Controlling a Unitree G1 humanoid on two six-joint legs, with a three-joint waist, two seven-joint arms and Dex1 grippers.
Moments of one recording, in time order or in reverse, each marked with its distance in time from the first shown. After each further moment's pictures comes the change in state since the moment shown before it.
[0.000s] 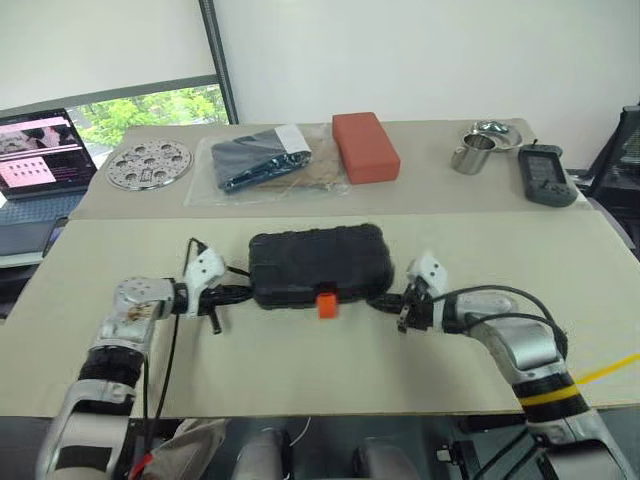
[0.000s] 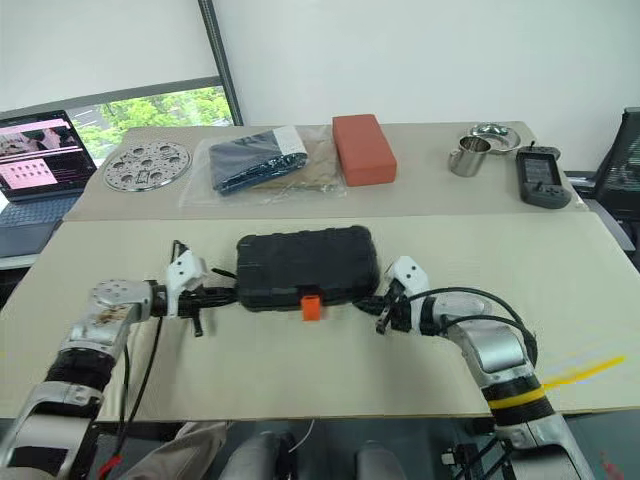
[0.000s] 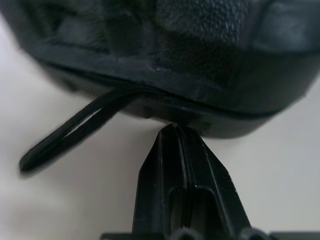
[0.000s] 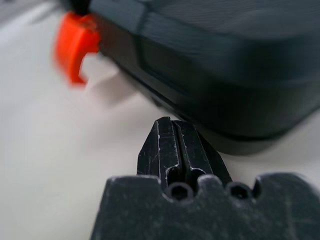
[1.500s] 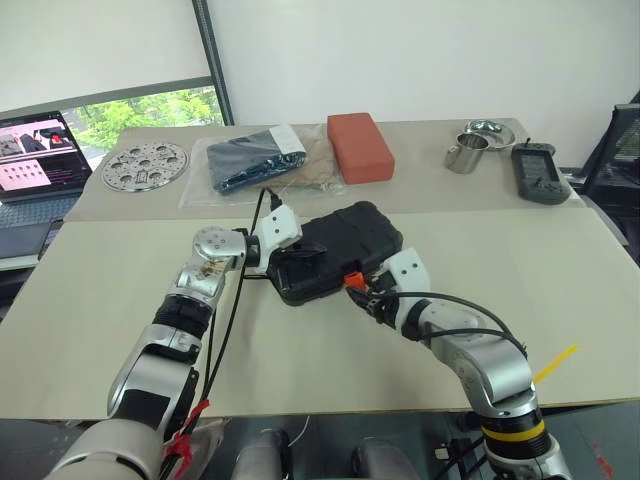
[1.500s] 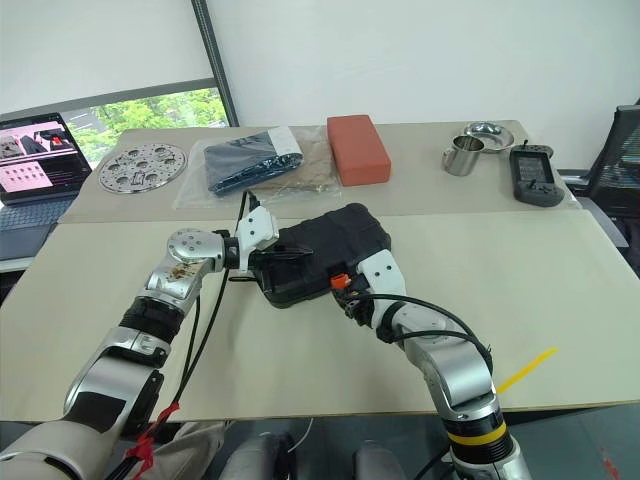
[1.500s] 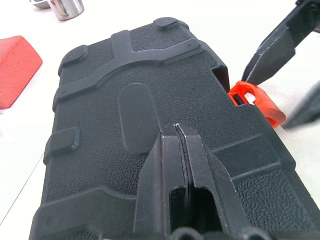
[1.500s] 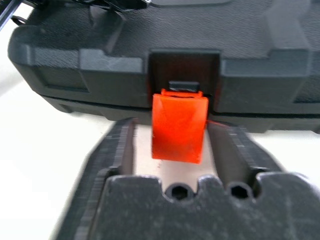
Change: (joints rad) left arm -0.312 -0.187 -0.121 0.108 0.078 -0.133 0.115; right arm 0.127 0.238 0.014 -0.497 -0.059 0.405 -0.500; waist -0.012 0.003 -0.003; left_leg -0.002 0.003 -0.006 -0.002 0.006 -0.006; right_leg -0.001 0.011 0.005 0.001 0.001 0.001
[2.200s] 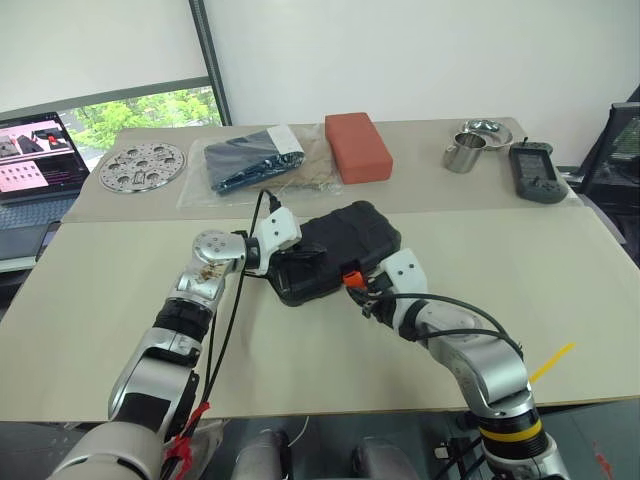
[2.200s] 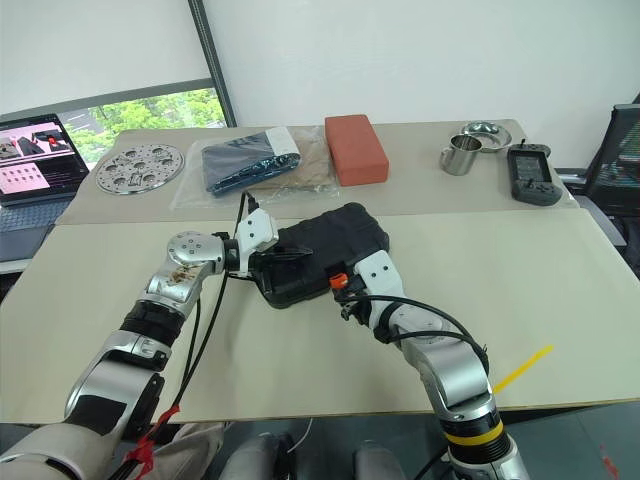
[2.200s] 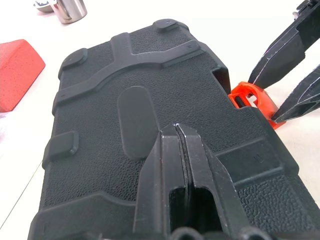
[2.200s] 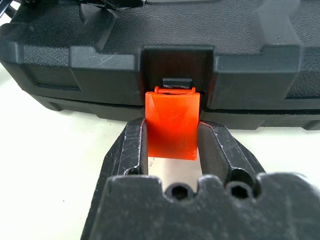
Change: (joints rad) left arm 0.019 -0.009 -0.002 -0.009 0.006 -0.008 0.008; right arm -0.004 0.029 0.009 0.000 -0.026 -0.002 -0.020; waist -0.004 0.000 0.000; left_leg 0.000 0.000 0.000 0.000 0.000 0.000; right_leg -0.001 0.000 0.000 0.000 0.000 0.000
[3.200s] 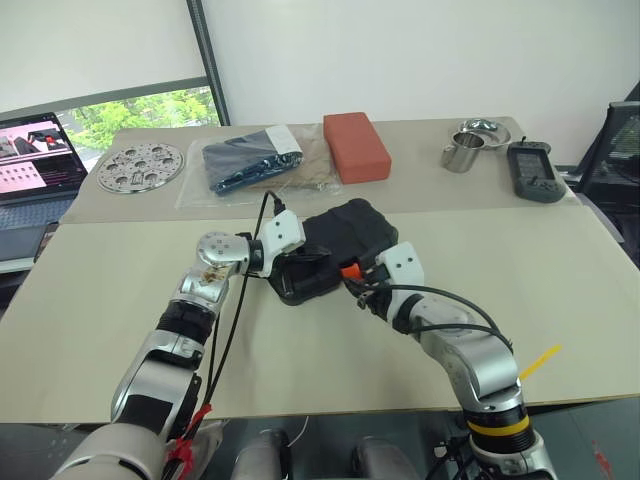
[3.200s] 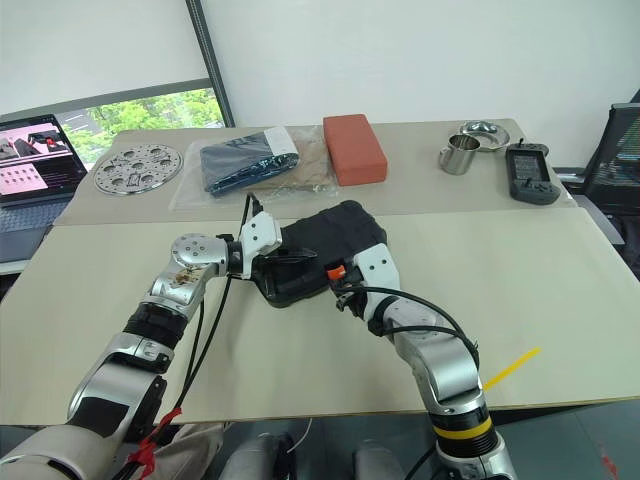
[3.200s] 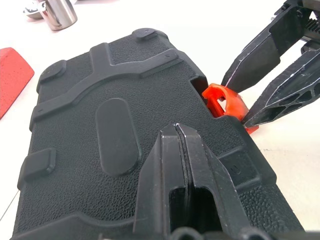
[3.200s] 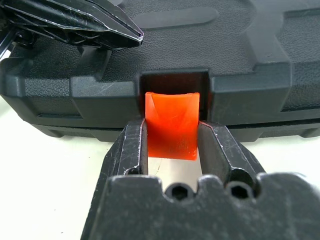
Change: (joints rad) left arm 0.013 -0.010 -0.006 -0.022 0.000 -0.001 -0.011; right arm -0.023 0.059 -0.012 0.038 -0.019 -0.037 -0.025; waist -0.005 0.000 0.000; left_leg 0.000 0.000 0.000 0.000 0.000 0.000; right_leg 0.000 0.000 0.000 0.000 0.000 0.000
